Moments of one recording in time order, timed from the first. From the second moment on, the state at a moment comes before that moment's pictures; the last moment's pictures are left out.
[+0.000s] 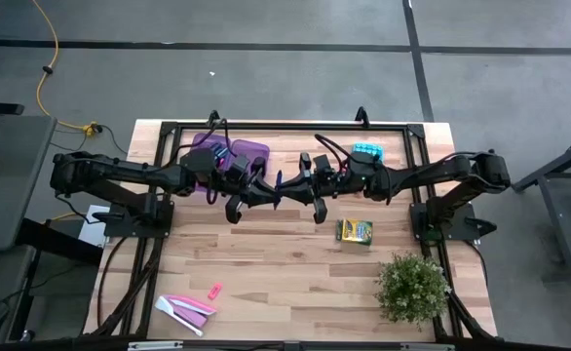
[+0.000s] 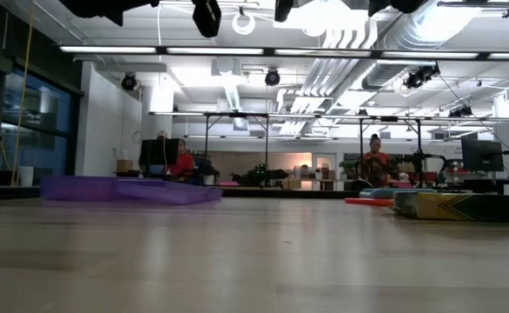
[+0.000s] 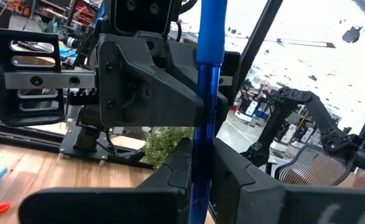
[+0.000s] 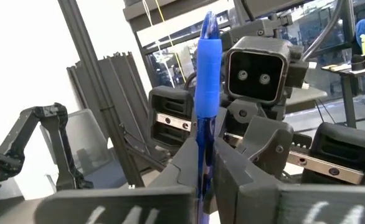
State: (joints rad) left arm 0.19 1.26 0.75 0.62 0.38 -0.41; right arm -0.02 1.51 1.00 0.69 -0.21 0.31
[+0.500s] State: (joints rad) left arm 0.24 1.23 0.75 0.50 0.42 -0.41; right arm -0.04 1.44 1.00 0.58 -0.20 0.36
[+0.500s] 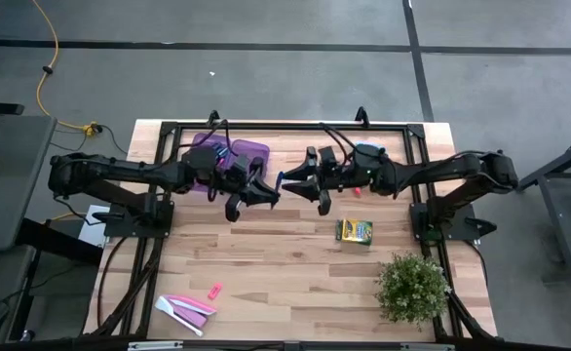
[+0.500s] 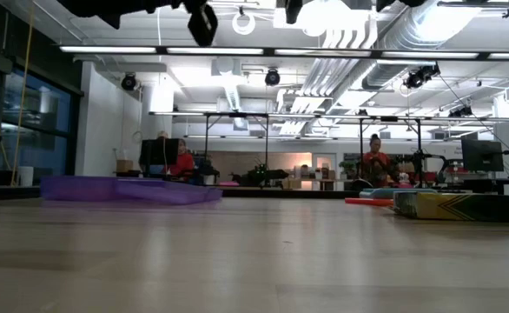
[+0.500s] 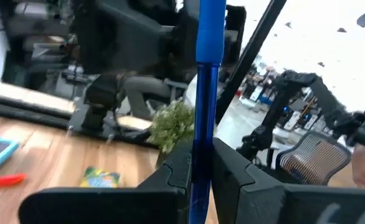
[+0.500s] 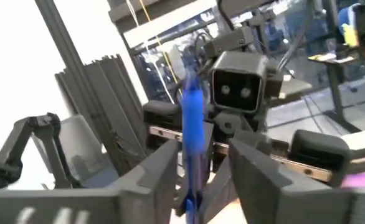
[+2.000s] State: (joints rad) left arm 0.37 0.75 0.89 -0.54 -0.28 -0.21; right arm -0.07 1.12 1.00 0.03 0.08 0.18
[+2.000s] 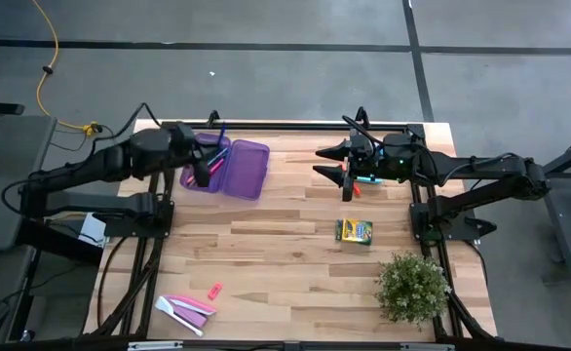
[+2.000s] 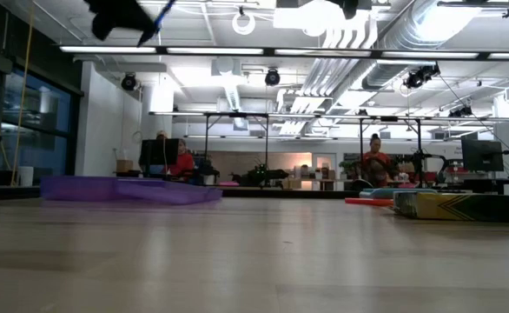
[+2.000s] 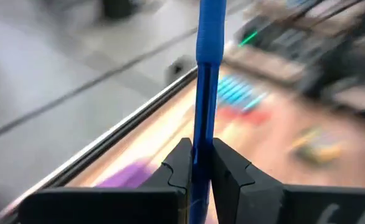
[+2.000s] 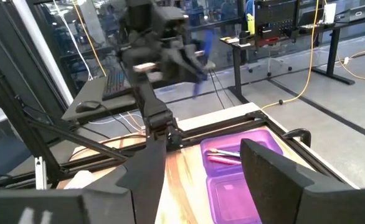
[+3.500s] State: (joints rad) left arm 0.79 1.14 0.47 -0.55 -0.17 -0.28; right arm -0.07 1.12 1.00 -0.03 0.08 0.26
